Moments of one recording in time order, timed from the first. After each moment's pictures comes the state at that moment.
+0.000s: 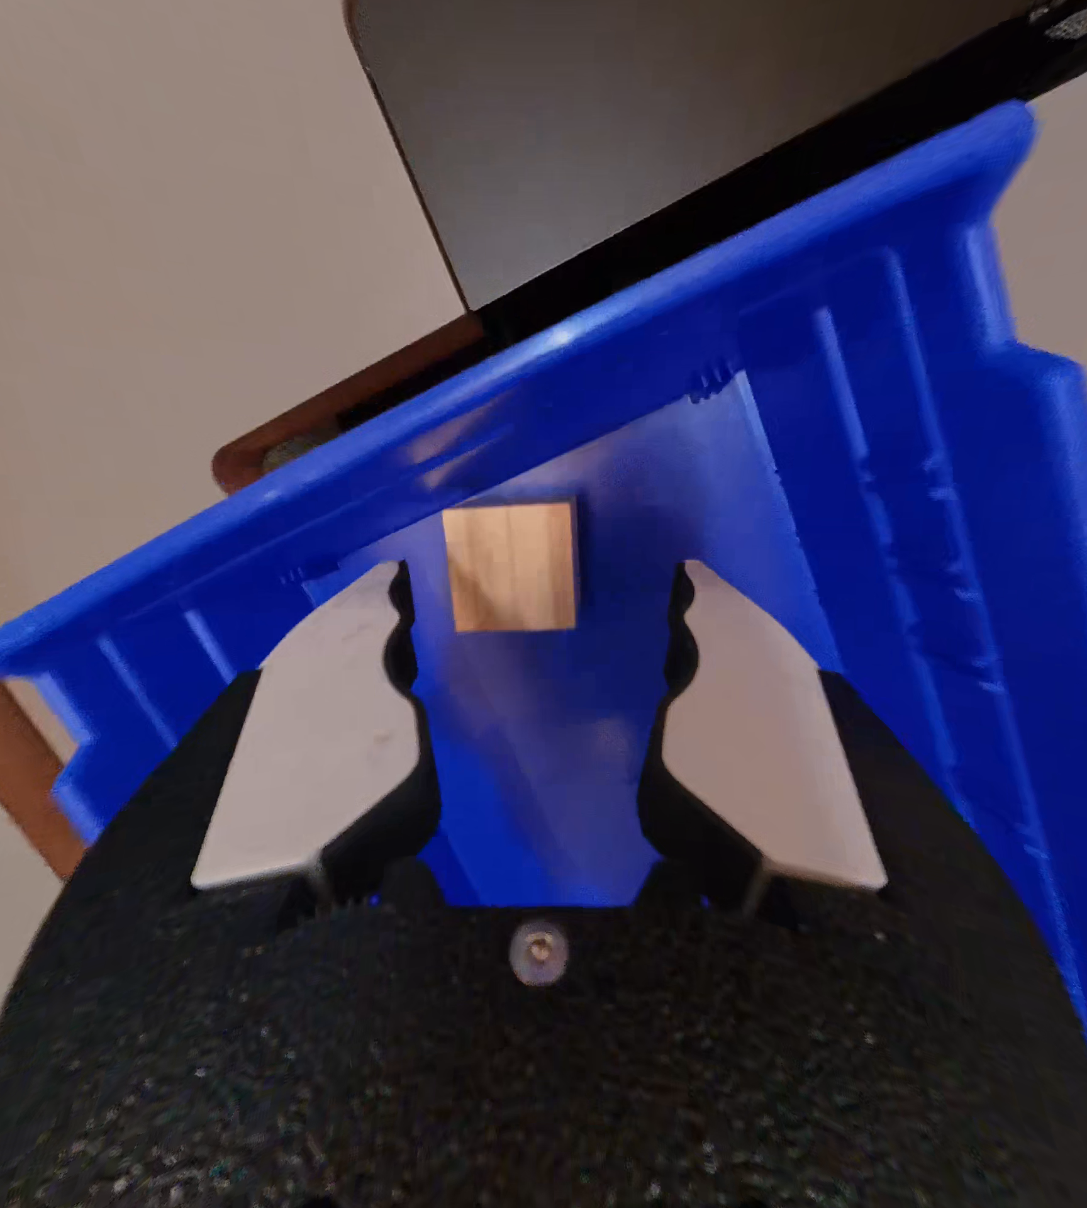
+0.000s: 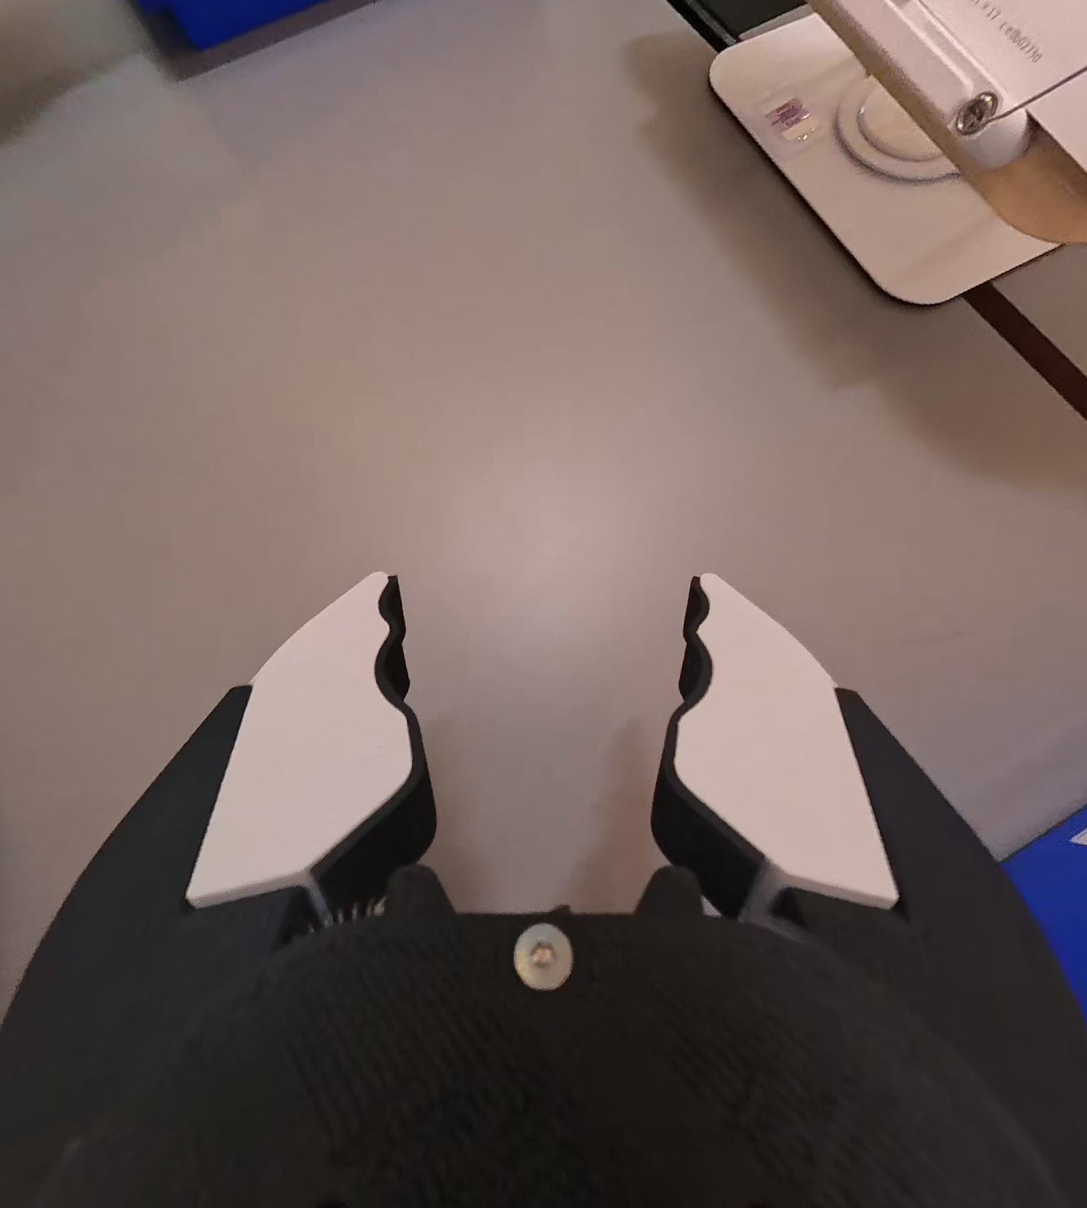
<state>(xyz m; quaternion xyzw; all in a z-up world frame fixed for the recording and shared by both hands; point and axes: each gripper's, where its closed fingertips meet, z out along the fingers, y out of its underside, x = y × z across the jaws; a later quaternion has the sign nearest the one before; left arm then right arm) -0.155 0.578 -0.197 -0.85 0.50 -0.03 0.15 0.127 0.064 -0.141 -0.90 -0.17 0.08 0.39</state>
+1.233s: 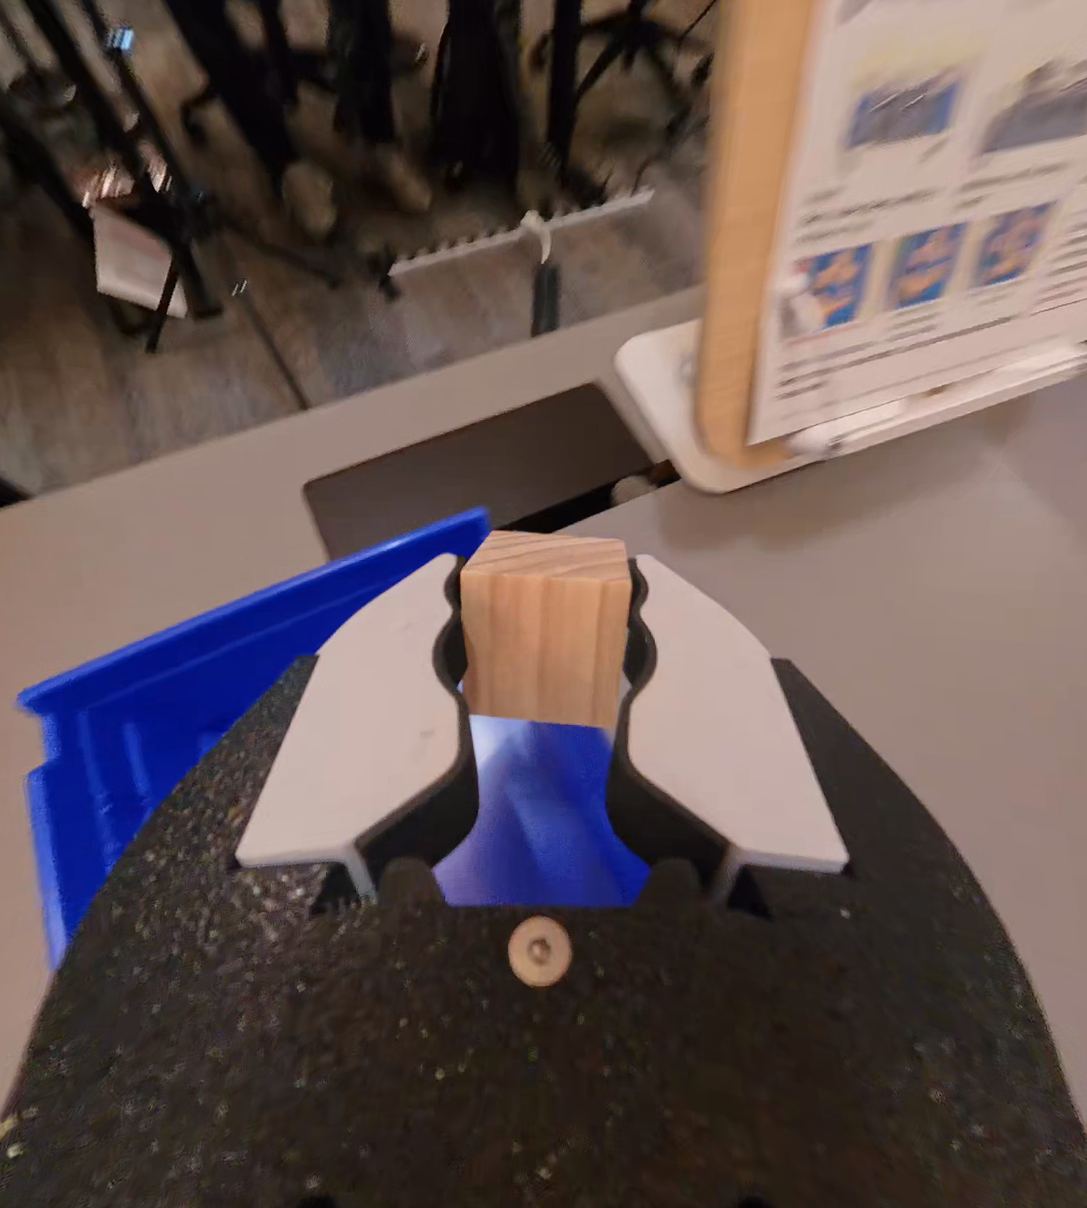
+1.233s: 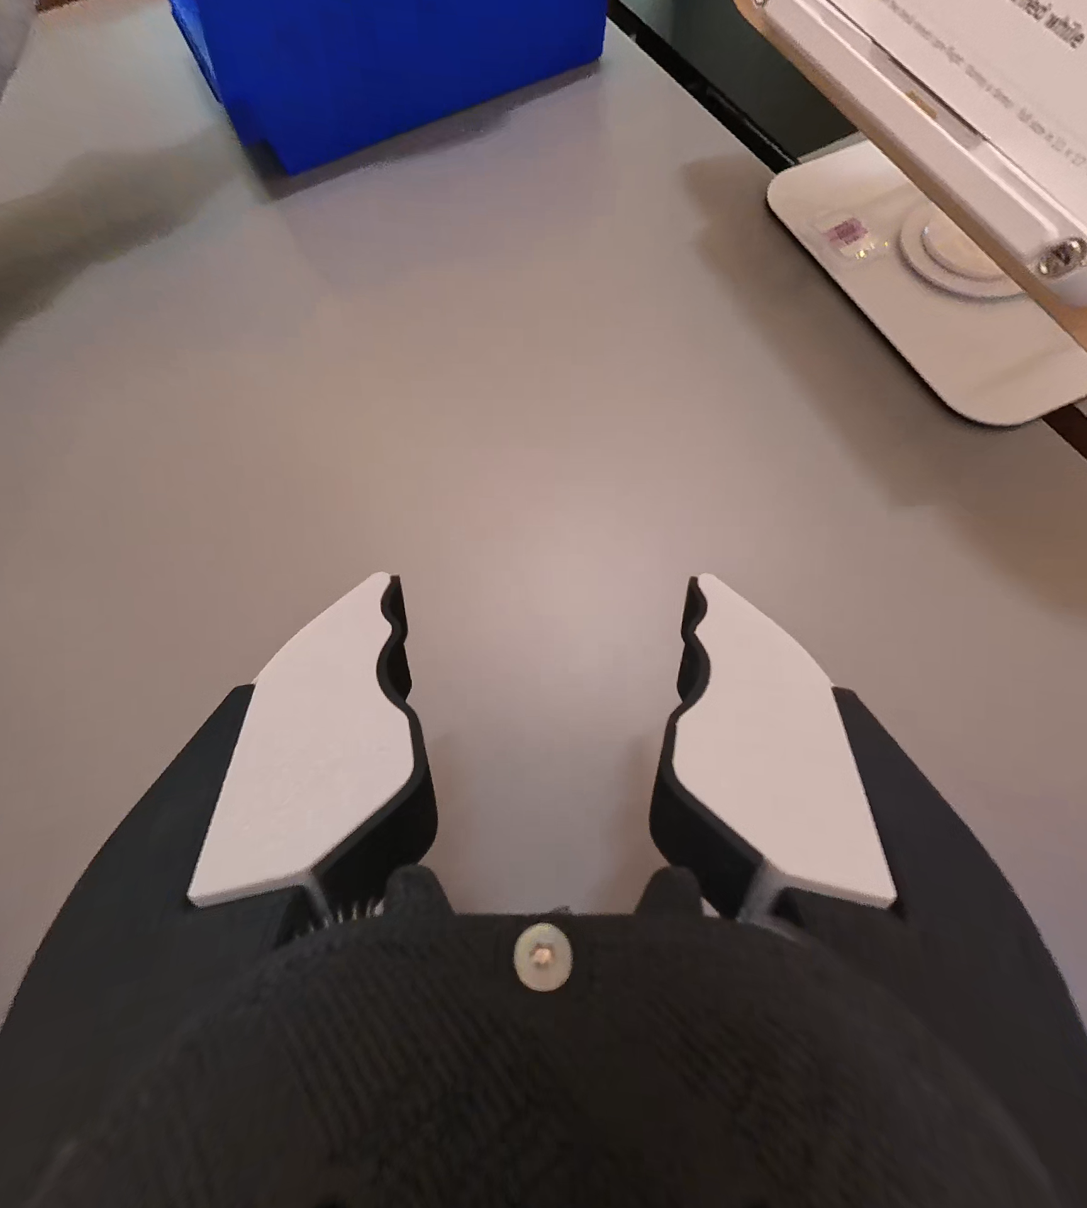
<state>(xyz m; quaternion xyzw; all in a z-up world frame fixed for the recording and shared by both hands) -0.108 0.492 -0.045 -0.75 0.46 -0.28 0.38 0.100 0.107 -0.139 -0.87 -0.19 0.13 0.43</state>
